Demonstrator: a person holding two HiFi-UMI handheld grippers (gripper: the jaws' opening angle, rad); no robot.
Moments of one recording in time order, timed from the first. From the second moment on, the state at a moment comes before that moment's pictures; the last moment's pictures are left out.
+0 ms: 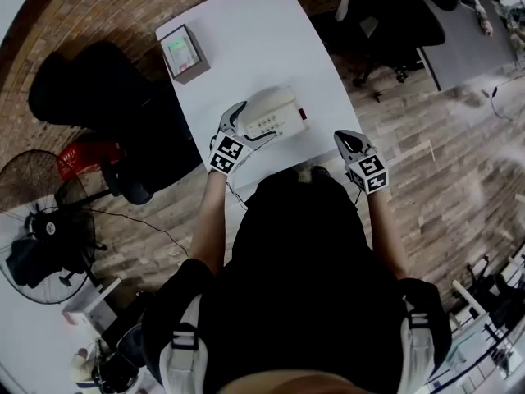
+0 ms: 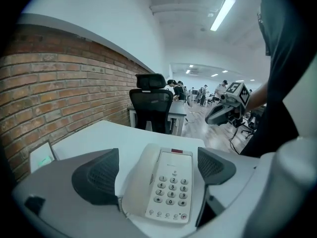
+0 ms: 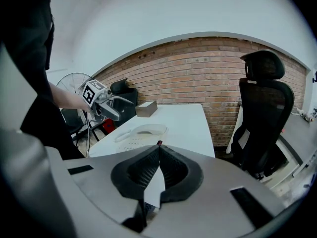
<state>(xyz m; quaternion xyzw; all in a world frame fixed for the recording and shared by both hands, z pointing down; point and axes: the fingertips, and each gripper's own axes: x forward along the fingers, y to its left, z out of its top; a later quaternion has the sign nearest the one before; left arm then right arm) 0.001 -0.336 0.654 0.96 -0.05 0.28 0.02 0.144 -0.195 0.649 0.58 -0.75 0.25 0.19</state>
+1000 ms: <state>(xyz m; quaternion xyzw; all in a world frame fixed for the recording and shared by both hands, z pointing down) 0.021 -0.372 0.745 0.94 0.05 0.35 0.02 0.131 -0.182 0.668 0.63 -0.69 0.28 0.21</state>
